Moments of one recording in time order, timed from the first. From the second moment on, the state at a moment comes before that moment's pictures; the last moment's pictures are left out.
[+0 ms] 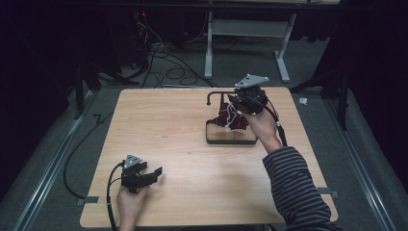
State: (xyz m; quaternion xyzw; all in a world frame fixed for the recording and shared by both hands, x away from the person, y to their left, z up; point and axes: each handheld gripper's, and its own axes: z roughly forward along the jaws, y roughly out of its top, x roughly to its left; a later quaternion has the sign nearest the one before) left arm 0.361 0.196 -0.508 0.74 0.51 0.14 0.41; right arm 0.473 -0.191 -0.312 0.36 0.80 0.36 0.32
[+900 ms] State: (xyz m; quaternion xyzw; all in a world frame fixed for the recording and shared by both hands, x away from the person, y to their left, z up) left arm 0.361 0.196 -0.508 0.74 0.51 0.14 0.41; right arm 0.444 -0.224 -0.317 0.38 0.79 0.39 0.29
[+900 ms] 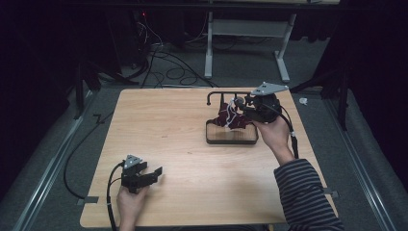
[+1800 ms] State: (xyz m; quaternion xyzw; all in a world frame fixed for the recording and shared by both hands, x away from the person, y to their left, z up) left arm 0.360 0.195 -0.508 0.74 0.51 0.14 0.41; right arm 0.423 -0.247 -0.333 0.40 0.78 0.40 0.28
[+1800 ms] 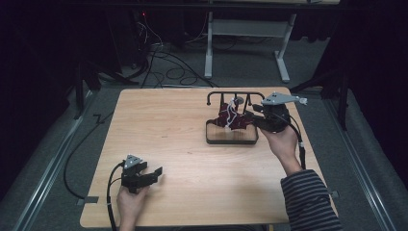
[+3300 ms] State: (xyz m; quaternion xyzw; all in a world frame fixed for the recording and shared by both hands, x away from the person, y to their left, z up) left arm 0.360 0.195 -0.508 0.74 0.51 0.14 0.41; right arm 0.387 -0.288 -0.365 0.44 0.76 0.41 0.26
